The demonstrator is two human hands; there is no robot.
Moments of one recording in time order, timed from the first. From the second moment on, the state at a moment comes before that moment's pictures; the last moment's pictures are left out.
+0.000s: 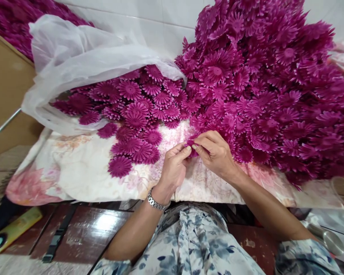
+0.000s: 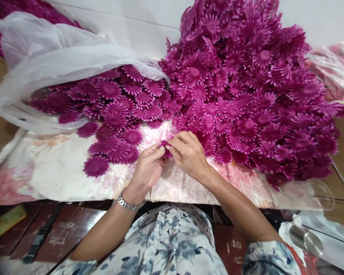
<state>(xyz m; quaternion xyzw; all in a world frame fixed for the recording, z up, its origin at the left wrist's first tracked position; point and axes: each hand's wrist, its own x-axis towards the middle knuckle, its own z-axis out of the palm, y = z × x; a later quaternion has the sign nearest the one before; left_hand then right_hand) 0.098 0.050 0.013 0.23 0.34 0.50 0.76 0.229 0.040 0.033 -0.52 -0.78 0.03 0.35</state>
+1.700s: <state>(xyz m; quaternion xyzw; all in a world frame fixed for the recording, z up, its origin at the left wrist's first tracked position) 0.096 0.044 0.007 0.33 0.38 0.48 0.71 0.242 0.043 0.038 -0.53 -0.78 0.07 0.33</state>
